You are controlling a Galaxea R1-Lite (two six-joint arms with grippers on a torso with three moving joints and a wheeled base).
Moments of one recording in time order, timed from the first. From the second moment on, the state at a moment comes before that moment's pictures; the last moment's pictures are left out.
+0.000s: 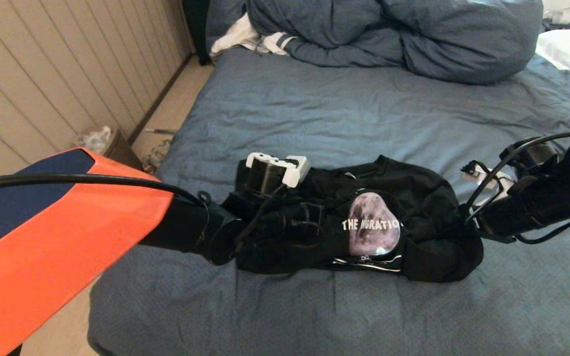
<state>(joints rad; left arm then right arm) -0.77 2.17 -1.37 -0.44 -0.09 -0.22 -0.11 1.84 -1.32 0.55 0.46 -0.05</state>
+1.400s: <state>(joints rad) -0.49 2.16 -1.51 -0.41 -0.10 -0.11 -0.11 1.85 -1.33 0.46 0.45 -0.05</state>
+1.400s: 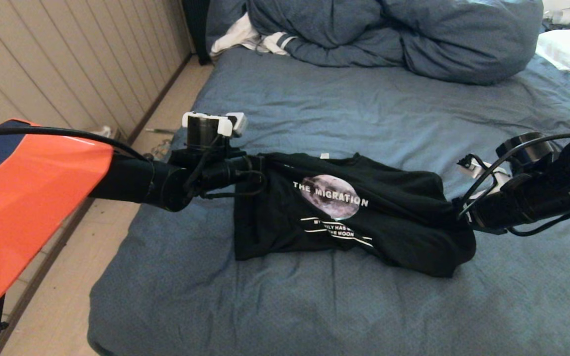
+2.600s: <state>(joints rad) -0.49 2.17 -1.52 -0.36 -0.10 -0.11 -0.20 1.85 -1.37 0.47 0.45 -0.11</state>
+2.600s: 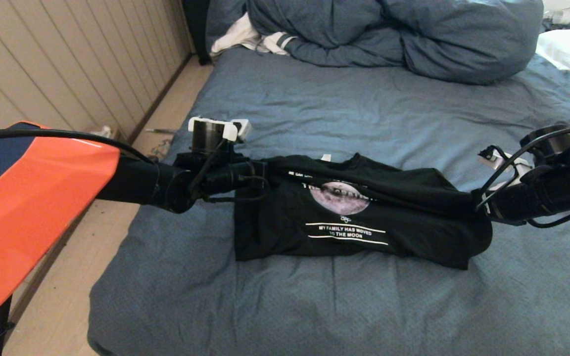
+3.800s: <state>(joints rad) -0.45 2.16 -1.57 -0.32 -0.12 -0.06 -0.20 1.84 -1.37 0.46 0.45 -0.11</state>
